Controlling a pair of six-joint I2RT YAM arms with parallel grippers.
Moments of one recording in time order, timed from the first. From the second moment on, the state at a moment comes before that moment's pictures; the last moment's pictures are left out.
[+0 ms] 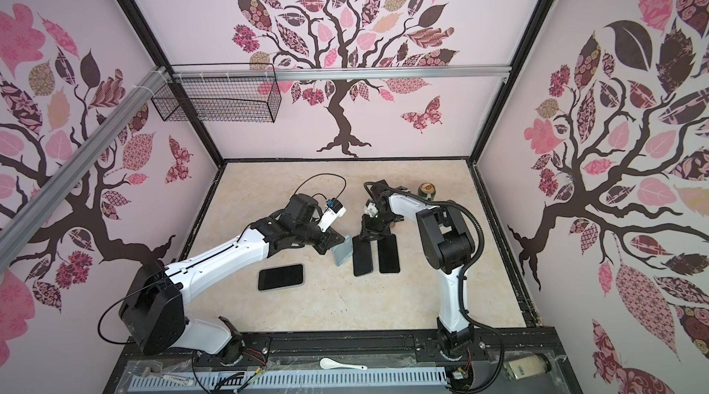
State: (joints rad) left arm -0.69 1.47 1.06 -0.41 0.37 -0.04; right arm 0.40 2.05 1.41 -0.77 -0.53 0.34
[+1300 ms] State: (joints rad) left arm -0.69 1.47 1.06 -0.41 0.39 -0.03; right arm 0.40 2.02 1.39 -0.78 -0.36 0.35
